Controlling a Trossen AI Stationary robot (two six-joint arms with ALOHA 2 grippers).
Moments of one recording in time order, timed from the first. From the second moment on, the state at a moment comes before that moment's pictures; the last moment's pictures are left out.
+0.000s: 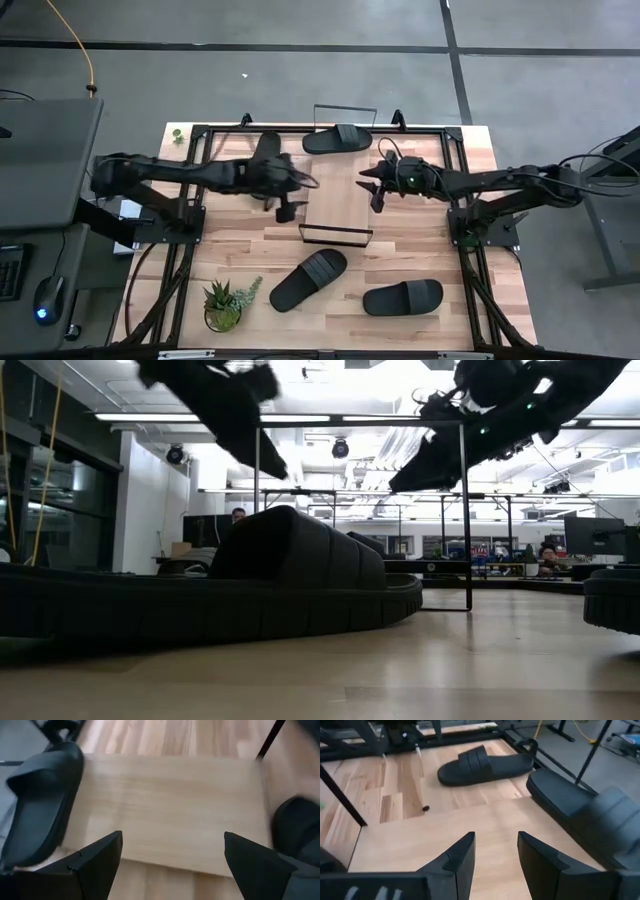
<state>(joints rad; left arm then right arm) 0.22 1.35 0.90 -0.24 -0.11 0.10 -0.23 1.21 0.54 0.28 0.08 0.02</state>
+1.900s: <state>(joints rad) 0.09 0.96 0.63 -0.05 -0.22 -0.06 -0.49 1.81 1.00 0.13 0.12 -0.16</state>
